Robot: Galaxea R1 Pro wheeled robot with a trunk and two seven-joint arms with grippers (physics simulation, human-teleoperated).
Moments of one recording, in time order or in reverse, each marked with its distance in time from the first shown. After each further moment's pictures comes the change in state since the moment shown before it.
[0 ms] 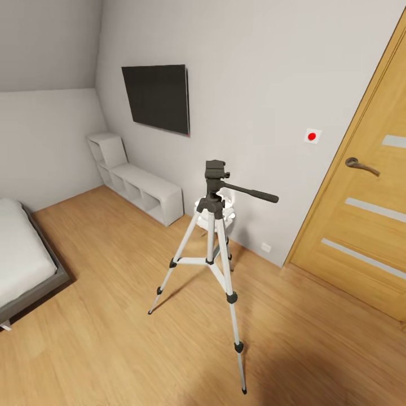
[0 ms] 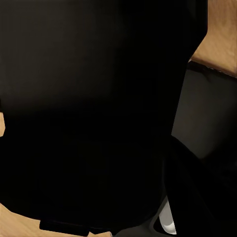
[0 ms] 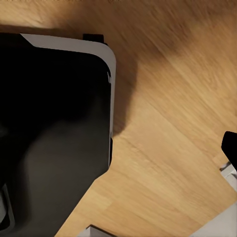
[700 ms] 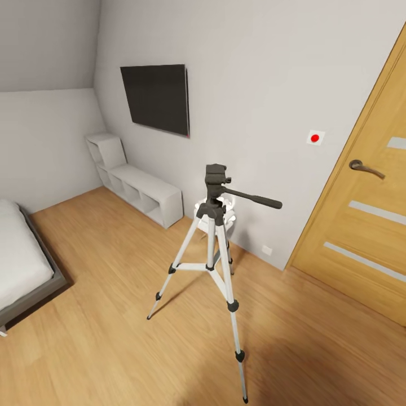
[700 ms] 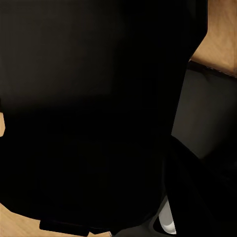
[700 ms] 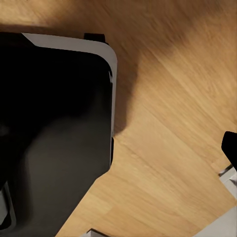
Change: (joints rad) left arm 0.000 -0.001 0.000 0.000 0.000 0.000 0.000; right arm 0.000 0.004 0.000 0.000 0.000 0.002 -0.002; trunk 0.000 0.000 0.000
